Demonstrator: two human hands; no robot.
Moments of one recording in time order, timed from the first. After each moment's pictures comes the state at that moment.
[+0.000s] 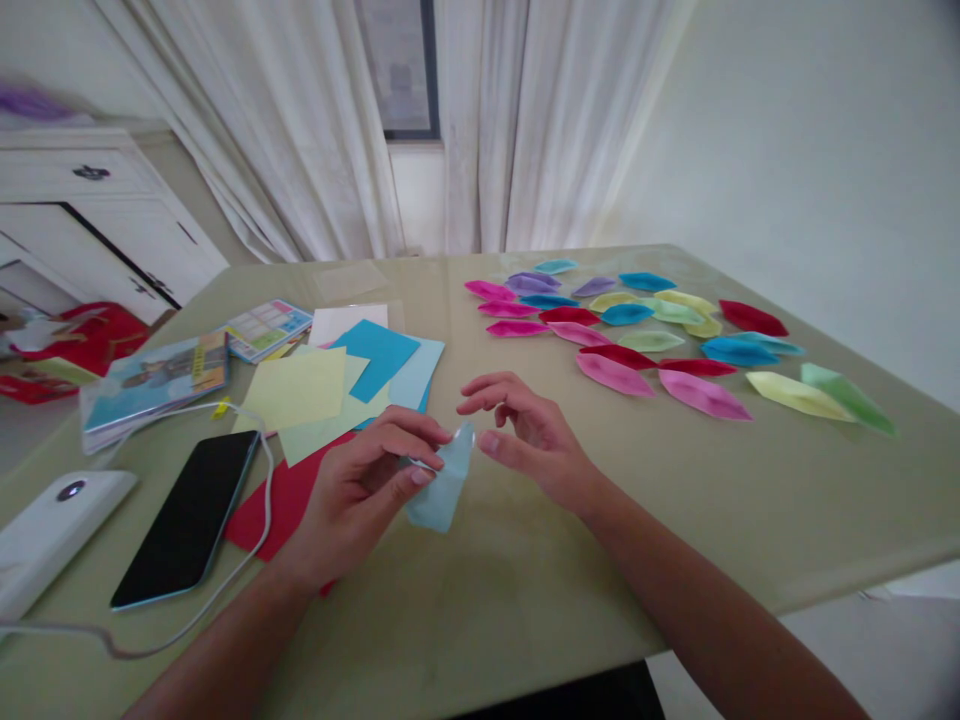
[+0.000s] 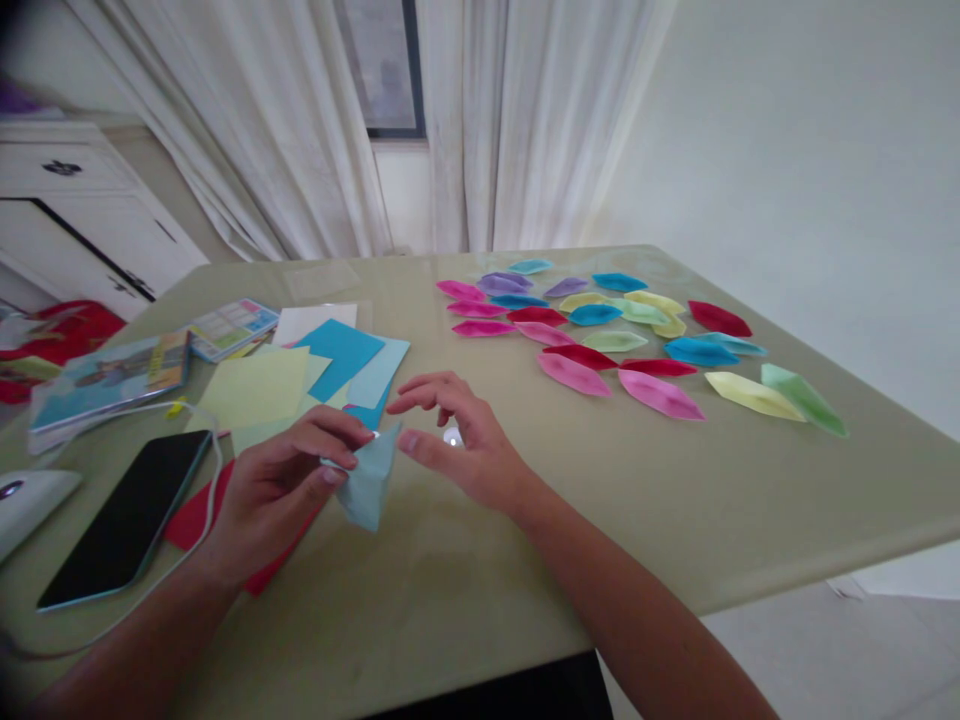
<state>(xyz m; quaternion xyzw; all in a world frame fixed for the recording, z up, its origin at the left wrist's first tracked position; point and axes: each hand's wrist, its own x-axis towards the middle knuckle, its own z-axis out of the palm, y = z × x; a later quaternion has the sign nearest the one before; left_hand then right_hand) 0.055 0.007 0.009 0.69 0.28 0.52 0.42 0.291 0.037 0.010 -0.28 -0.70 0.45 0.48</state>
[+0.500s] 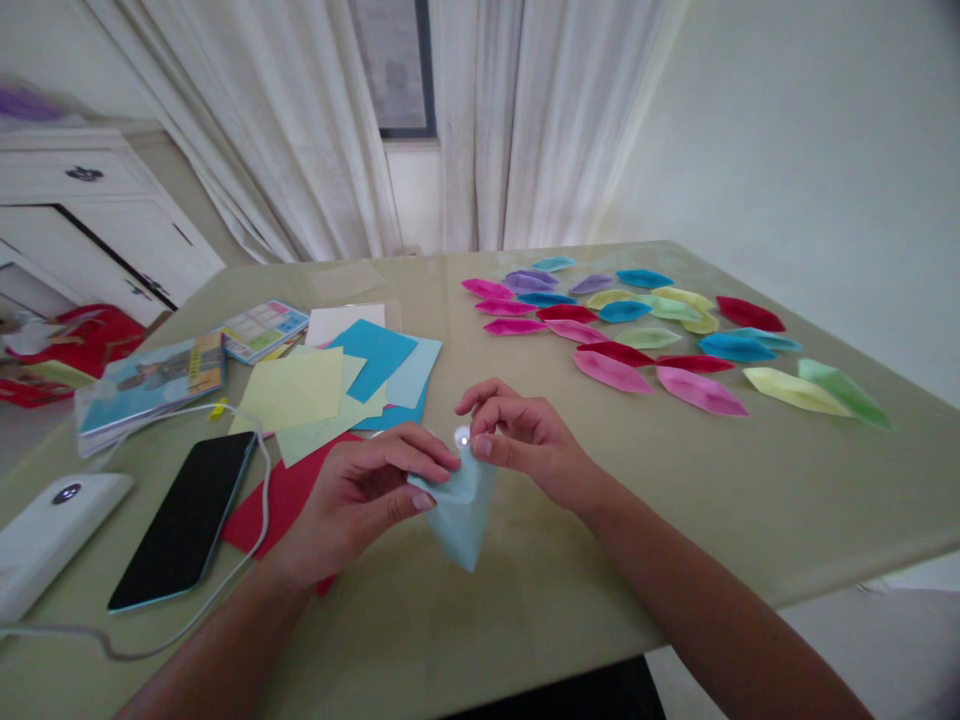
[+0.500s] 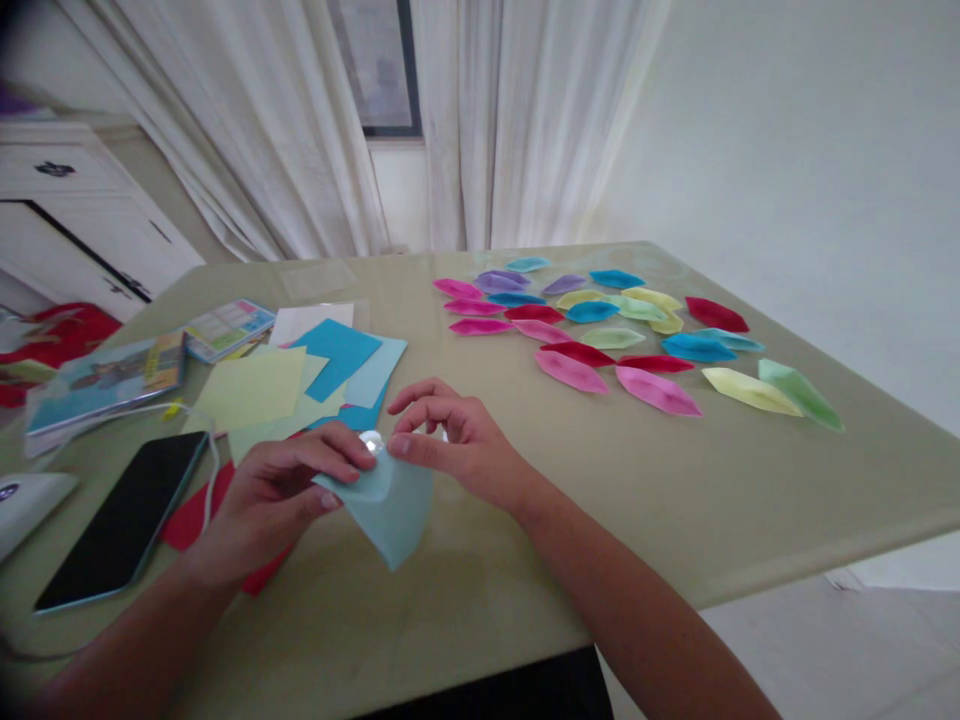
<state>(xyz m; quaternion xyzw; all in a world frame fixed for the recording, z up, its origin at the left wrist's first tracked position) 0.052 0.009 0.009 0.66 0.22 0.48 0.53 0.291 0.038 0.007 -0.26 -0.63 0.57 0.46</state>
